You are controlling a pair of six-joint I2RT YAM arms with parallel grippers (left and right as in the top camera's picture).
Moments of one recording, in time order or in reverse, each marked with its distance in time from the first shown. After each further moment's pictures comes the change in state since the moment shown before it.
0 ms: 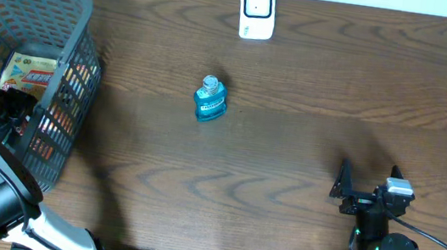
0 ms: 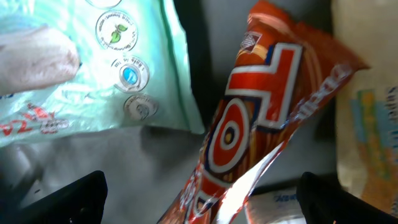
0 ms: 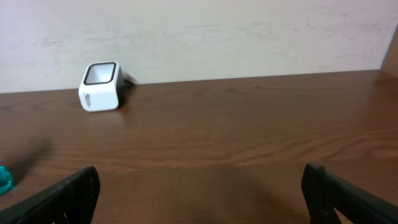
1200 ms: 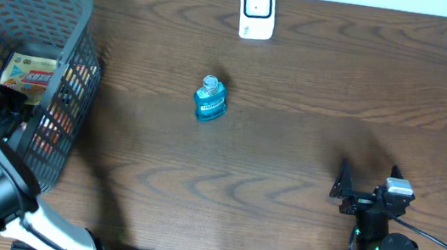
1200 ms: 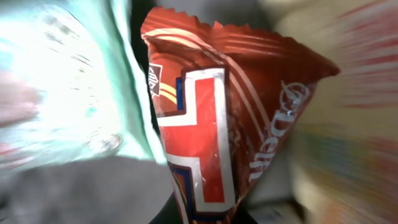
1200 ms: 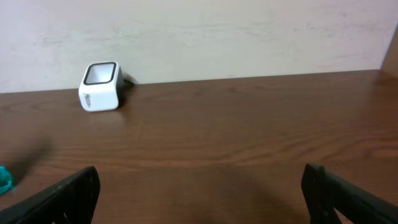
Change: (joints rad) left arm -0.006 0.003 0.021 0.071 0.018 -0.023; right arm 0.000 0.000 0.000 0.000 0.000 0.000
